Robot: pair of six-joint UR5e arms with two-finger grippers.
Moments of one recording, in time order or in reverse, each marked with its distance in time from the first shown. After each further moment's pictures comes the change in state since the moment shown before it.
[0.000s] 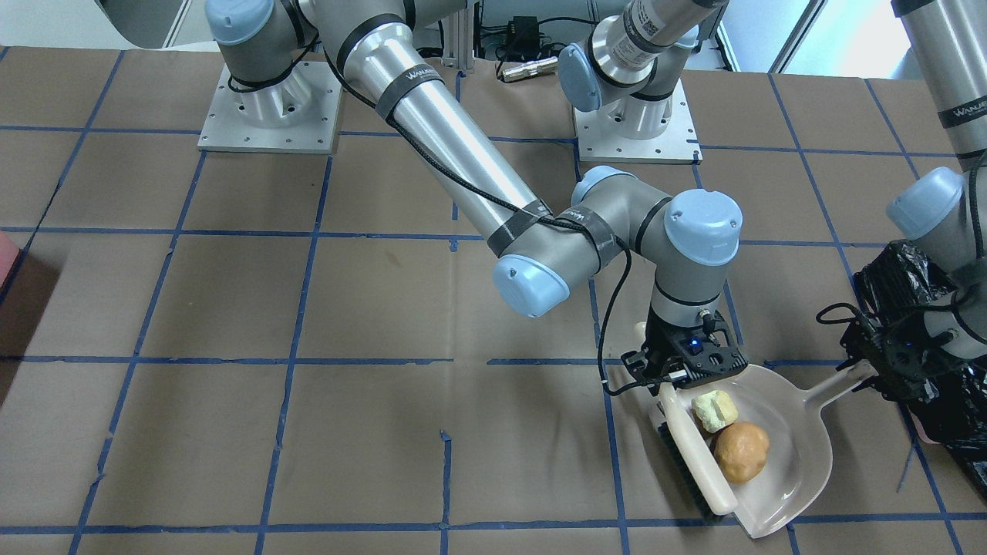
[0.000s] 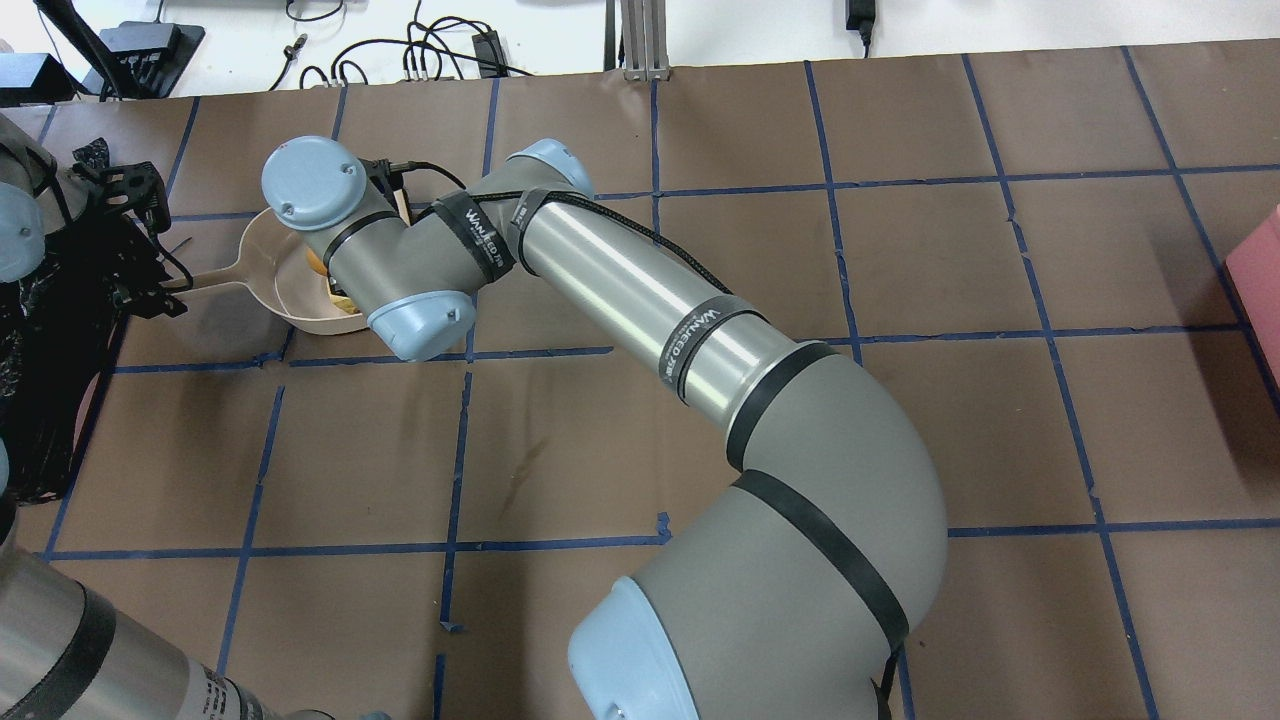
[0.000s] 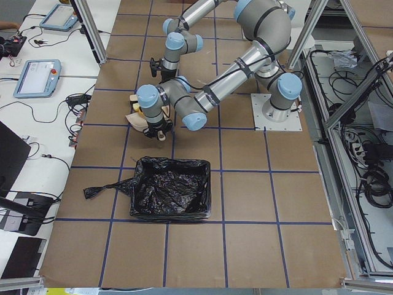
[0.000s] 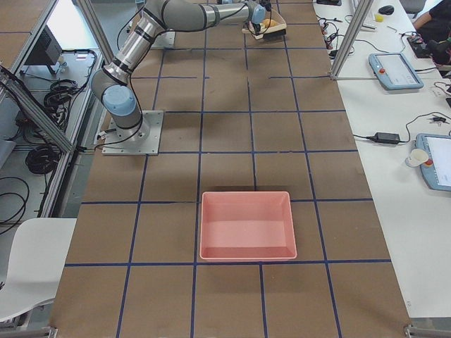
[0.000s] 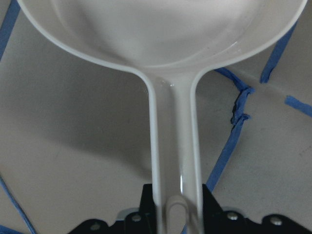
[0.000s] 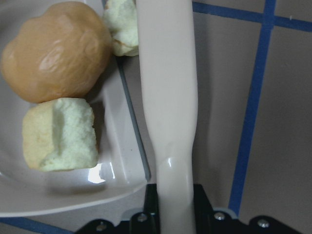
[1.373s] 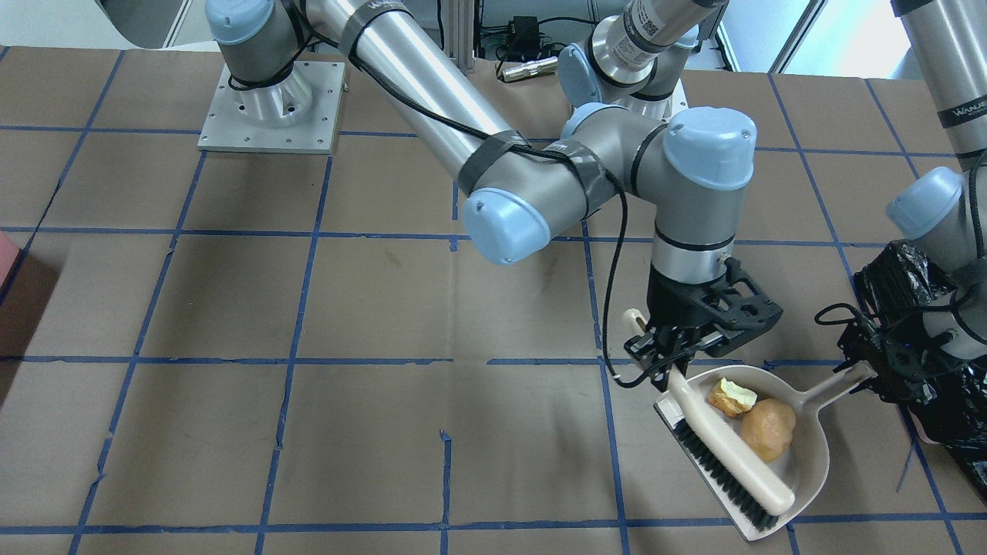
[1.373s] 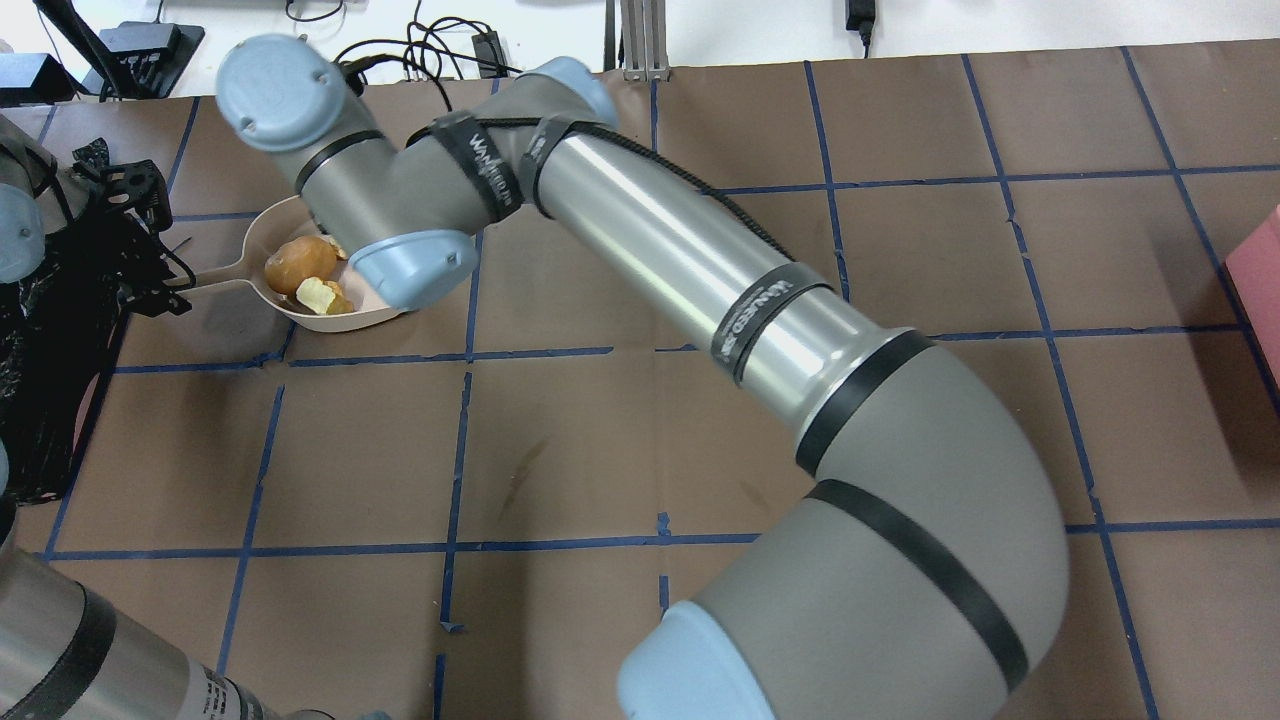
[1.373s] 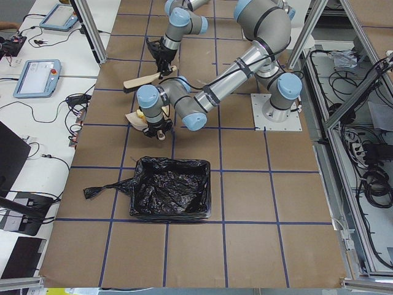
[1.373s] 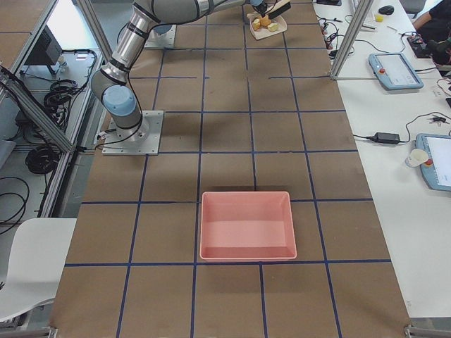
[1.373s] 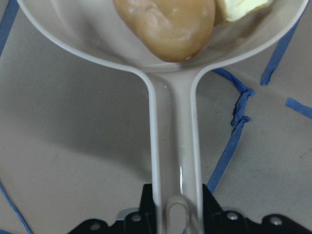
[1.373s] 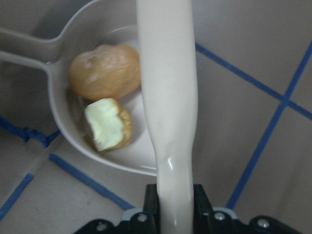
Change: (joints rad) left arm 0.000 0.004 -0.002 0.000 -0.026 -0.001; right arm -0.076 -0.167 0.048 0.033 -0.051 -0.282
